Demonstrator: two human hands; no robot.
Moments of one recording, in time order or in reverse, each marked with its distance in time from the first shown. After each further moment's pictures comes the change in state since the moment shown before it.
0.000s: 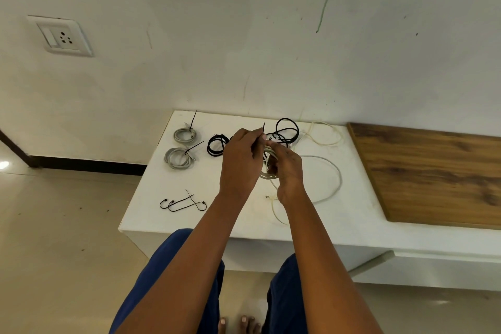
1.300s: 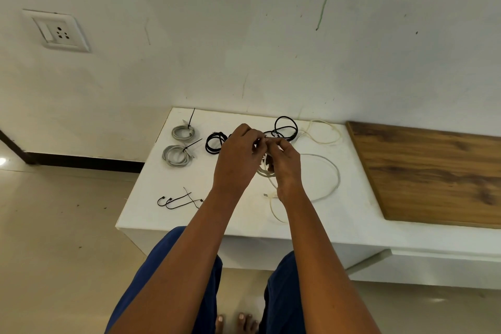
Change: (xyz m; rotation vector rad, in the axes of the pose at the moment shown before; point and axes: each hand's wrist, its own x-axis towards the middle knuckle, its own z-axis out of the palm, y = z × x) left_hand 0.004 -0.004 -0.003 0.077 -0.115 0.044; right_hand 0.001 0.001 -0.001 -0.182 -0.034 -0.144
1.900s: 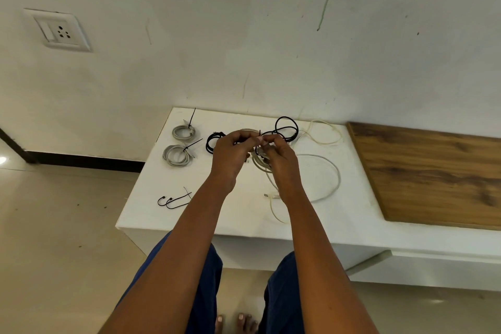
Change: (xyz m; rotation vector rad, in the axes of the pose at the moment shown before) left_hand 0.007 -0.007 -0.006 -0.760 -0.137 -0.695; right_hand -0.001 0.001 -0.002 -0.156 -0.146 -0.143
